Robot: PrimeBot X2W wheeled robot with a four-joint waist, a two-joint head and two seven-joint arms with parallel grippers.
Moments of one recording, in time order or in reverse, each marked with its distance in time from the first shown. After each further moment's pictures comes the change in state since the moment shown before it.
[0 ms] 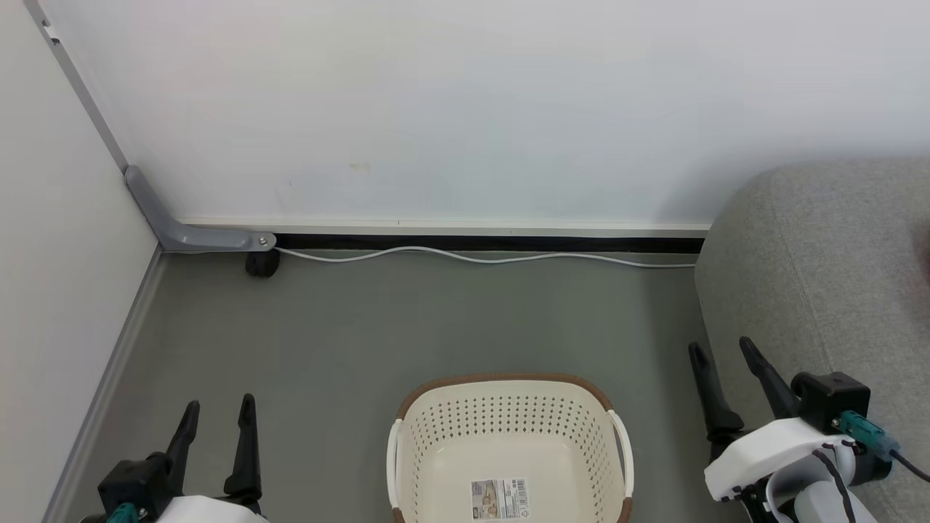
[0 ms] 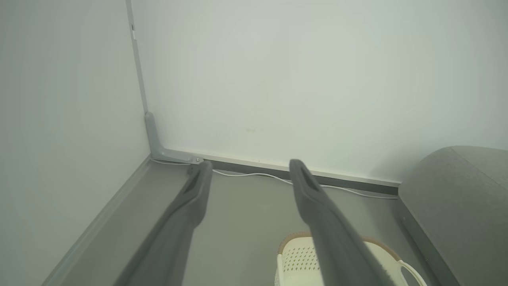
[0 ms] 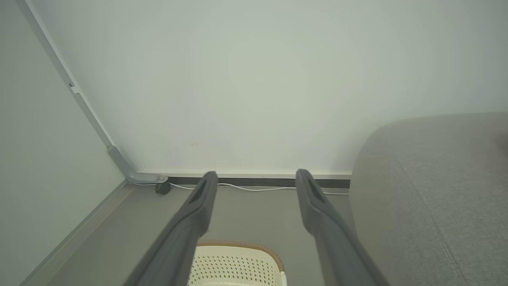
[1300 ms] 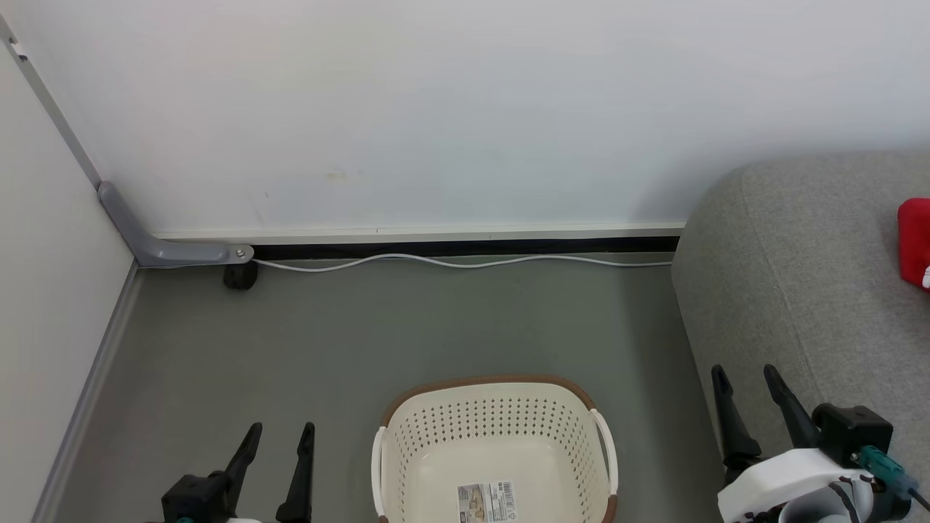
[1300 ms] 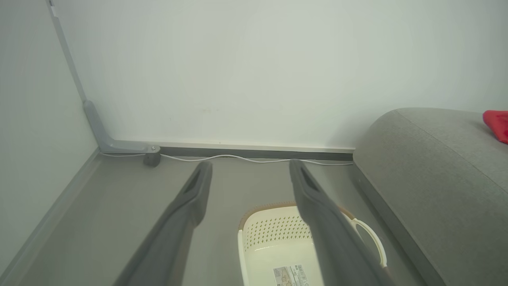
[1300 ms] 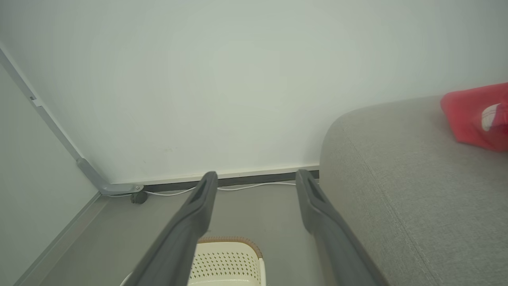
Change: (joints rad) left arm 0.037 0.001 -0.137 0.012 0.001 -0.015 0.001; right arm 0.097 0.060 -0.130 -0.060 -0.073 0.000 0.000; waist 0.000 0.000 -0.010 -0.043
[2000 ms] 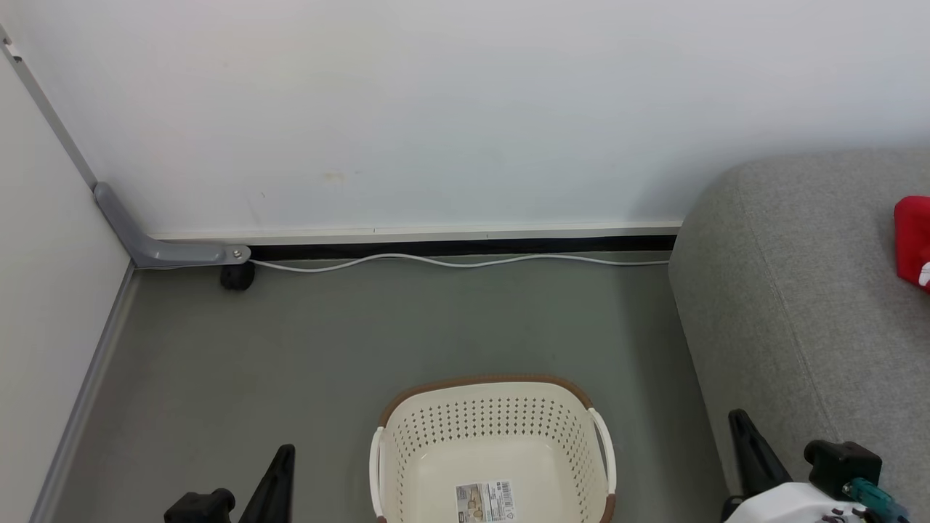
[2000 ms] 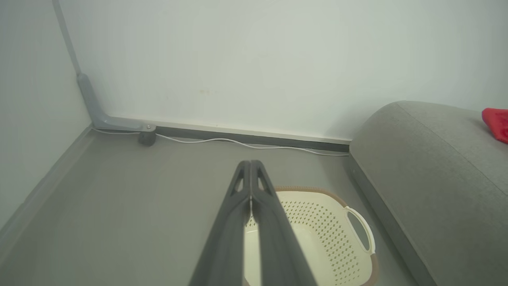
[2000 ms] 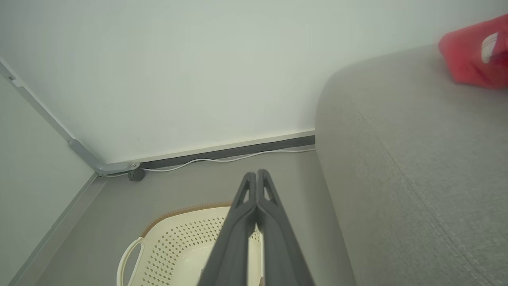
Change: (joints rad) left arm 0.025 -0.013 -0.003 0.030 -0.039 0.000 0.011; right arm 0.051 0.016 0.003 0.059 0.026 0.000 0.013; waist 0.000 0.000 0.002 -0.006
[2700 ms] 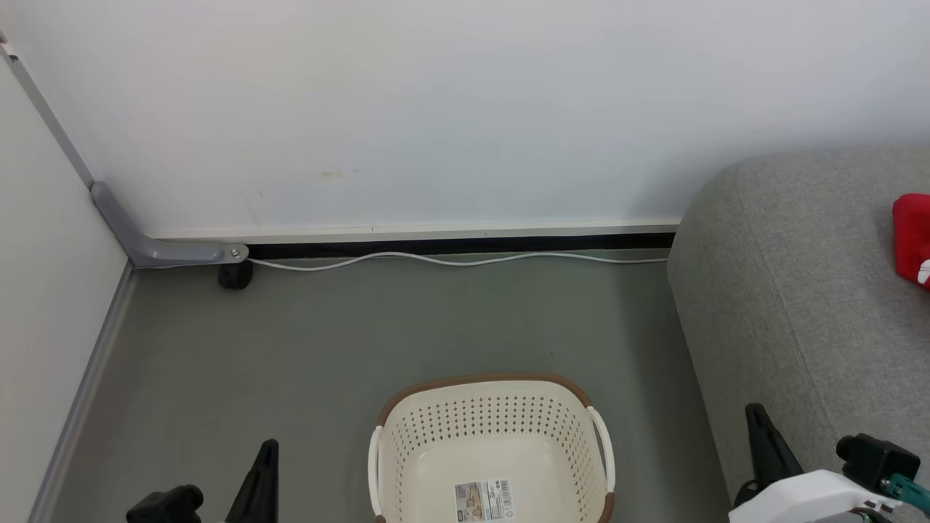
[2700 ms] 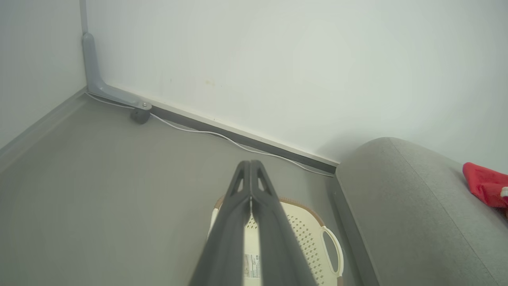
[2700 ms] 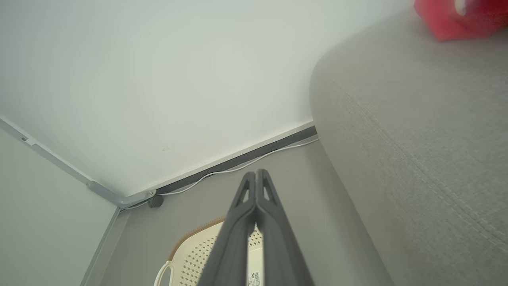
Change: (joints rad) left arm -0.003 0.000 0.018 -0.017 -0.217 0.000 0.061; right arm 0.000 0.001 -0.032 -0.033 0.206 0.000 0.051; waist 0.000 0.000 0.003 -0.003
